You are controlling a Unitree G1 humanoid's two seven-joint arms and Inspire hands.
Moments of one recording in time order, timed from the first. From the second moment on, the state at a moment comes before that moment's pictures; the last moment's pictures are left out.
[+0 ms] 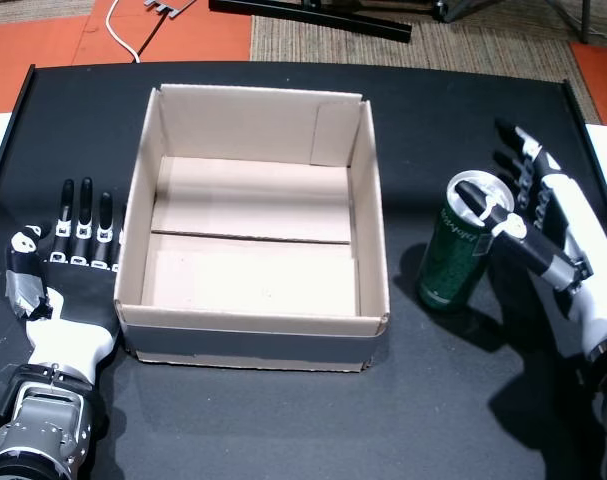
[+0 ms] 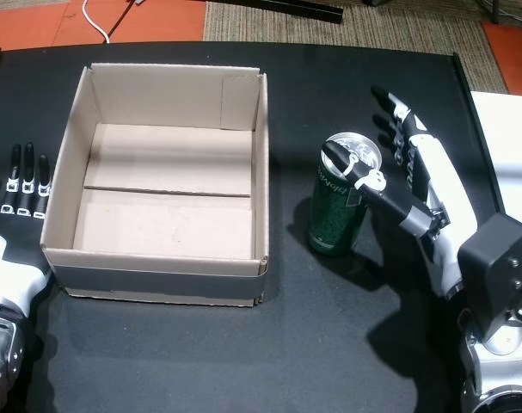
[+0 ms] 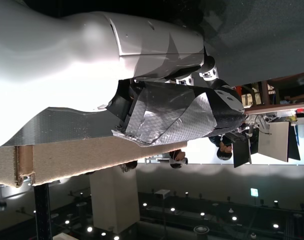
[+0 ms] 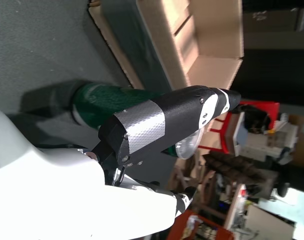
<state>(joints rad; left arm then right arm) -0.71 0.09 0.89 1.31 -0.76 0.07 -0.58 -0.58 -0.28 -0.10 1.21 0.00 -0.77 0.26</state>
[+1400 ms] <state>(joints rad) -0.71 0.09 0.88 1.31 -0.76 0.06 -0.57 -0.64 -0.23 -0.07 1.24 -0.08 -0.71 0.20</state>
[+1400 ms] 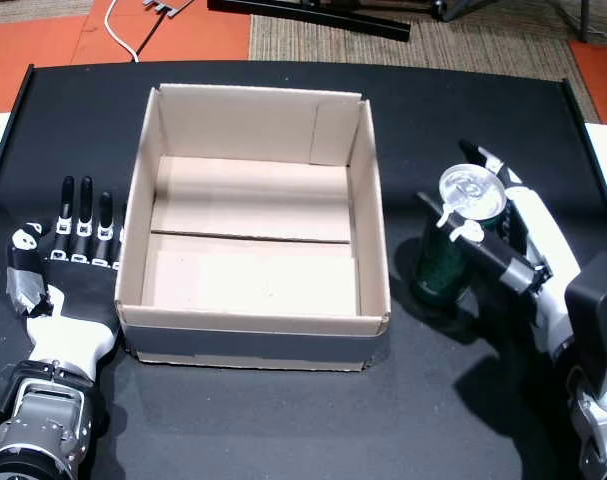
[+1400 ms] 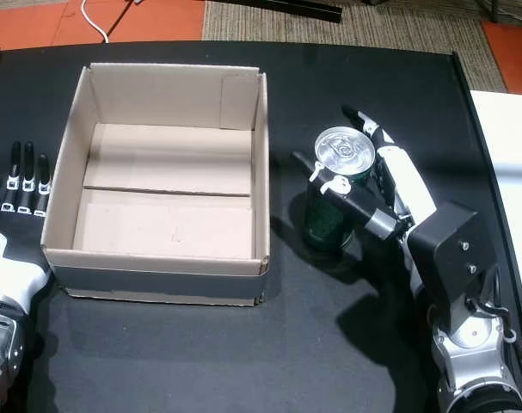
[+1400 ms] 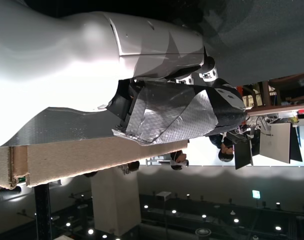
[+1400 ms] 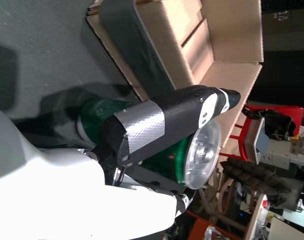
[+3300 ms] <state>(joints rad) -0.72 0.10 0.89 1.32 -0.76 0.07 -0.55 -0.63 -0.19 -0.13 1.27 -0.03 -0.69 0.14</state>
